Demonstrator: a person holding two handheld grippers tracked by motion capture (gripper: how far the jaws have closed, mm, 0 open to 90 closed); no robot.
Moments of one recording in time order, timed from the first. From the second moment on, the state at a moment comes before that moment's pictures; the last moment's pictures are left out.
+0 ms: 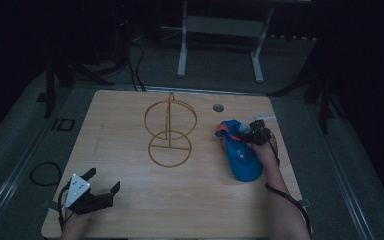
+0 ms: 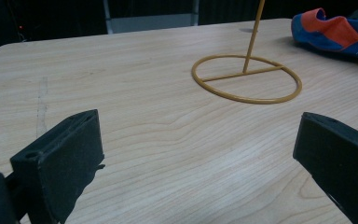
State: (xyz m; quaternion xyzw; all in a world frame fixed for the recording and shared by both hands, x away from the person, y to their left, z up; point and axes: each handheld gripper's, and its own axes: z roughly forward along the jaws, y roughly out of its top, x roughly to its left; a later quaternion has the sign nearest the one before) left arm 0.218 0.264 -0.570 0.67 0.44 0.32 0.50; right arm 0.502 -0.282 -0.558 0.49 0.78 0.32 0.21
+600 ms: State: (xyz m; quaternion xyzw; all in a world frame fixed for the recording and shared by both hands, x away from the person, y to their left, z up) left arm 0.217 0.266 -0.569 0.66 0.45 0.32 0.51; right arm 0.485 -0.265 -0.536 0.46 0.80 0.32 0.22
